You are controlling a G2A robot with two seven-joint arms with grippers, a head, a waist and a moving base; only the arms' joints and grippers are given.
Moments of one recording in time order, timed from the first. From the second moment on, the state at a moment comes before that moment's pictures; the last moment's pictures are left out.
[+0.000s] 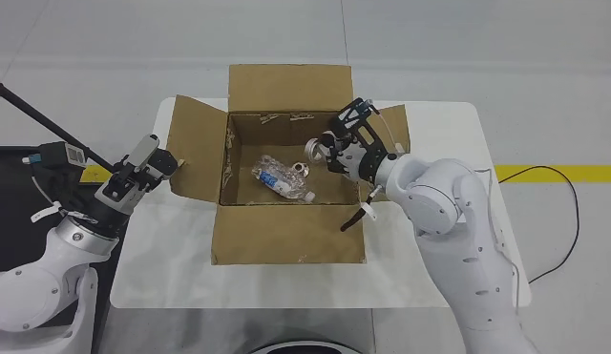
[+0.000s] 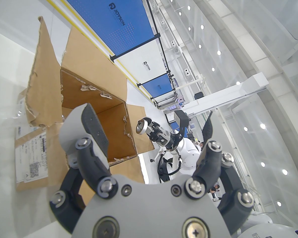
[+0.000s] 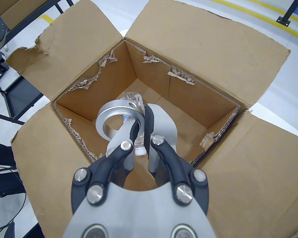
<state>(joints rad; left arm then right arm) 1.63 -1.19 -1.93 -2.19 -0.20 -0.01 -0.56 -0.89 -1.38 1.19 -1.77 -0.92 -0.28 0.95</state>
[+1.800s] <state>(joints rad) 1.62 -1.18 -1.85 -2.17 -0.17 0.01 -0.49 -0.98 -1.28 1.62 -1.65 -1.23 -0.02 1.17</state>
